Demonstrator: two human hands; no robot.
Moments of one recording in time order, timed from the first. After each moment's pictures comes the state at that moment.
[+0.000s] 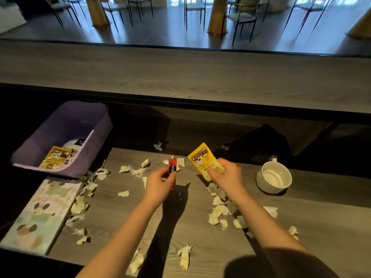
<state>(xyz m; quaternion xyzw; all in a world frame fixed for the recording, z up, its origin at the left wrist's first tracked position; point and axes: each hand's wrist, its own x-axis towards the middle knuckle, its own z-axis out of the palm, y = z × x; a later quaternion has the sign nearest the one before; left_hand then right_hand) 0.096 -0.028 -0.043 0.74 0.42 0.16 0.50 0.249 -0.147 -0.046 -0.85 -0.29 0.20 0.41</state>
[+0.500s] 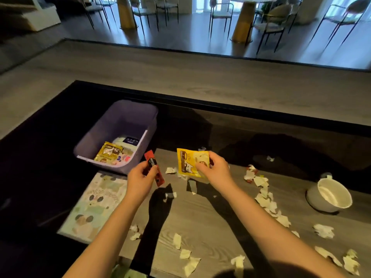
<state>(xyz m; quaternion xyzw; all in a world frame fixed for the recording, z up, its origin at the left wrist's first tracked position) -0.050 0.101 -0.020 0.70 0.48 0.28 0.45 0.122 -0.005 -0.011 -0.76 -0.33 0.31 0.47</state>
